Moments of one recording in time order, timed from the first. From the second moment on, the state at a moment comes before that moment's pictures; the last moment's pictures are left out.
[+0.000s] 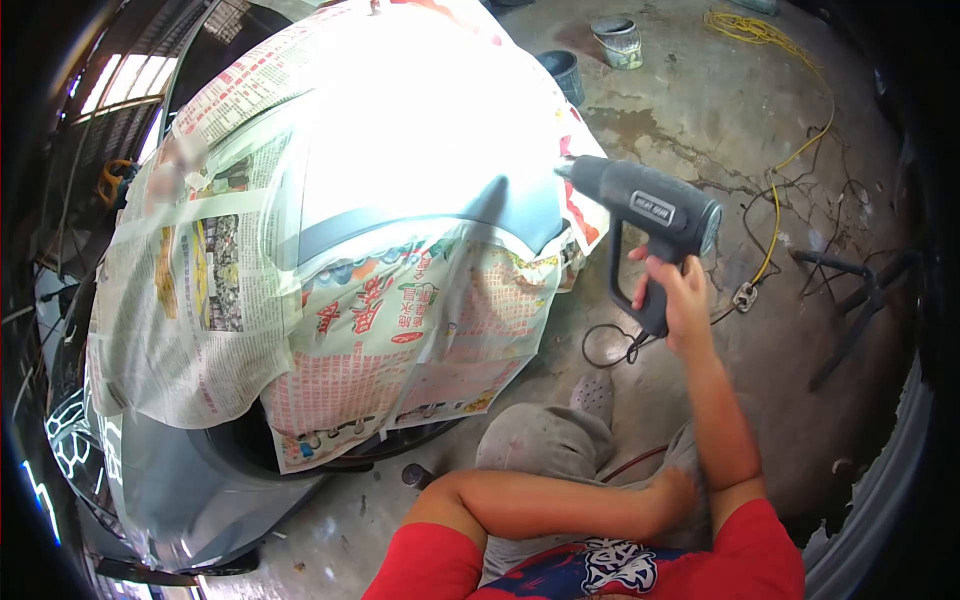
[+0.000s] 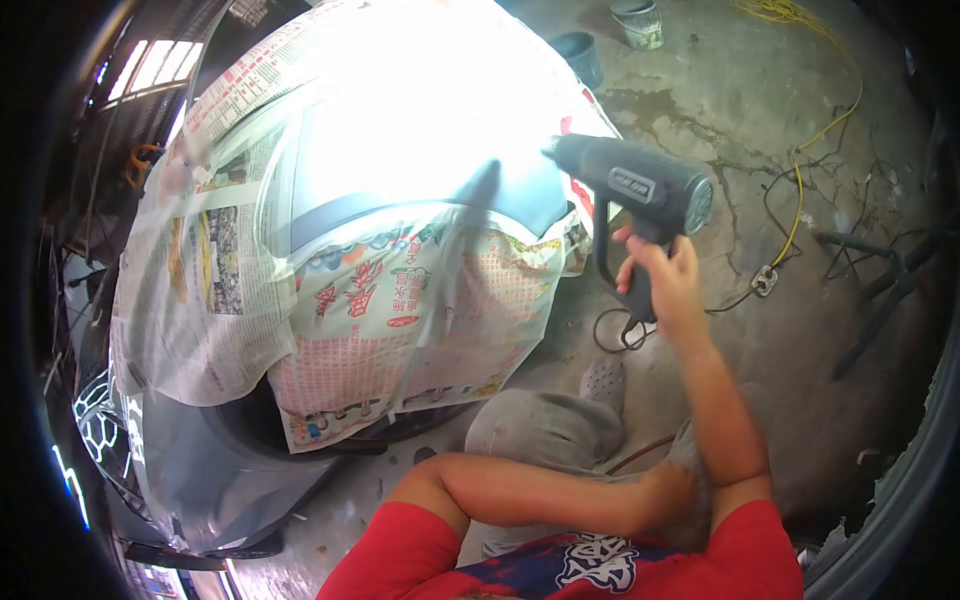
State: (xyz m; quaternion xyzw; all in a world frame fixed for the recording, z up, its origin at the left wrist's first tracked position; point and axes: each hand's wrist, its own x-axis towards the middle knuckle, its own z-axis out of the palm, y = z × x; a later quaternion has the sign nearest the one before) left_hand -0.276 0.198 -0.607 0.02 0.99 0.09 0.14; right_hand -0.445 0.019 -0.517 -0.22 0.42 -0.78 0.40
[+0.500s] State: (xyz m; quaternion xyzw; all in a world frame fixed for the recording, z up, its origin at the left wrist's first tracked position) left_hand -0.285 0.201 -0.610 0.09 0.92 0.19 0.34; right_hand -0.343 0.036 -0.460 -0.73 0.36 -0.57 0.15
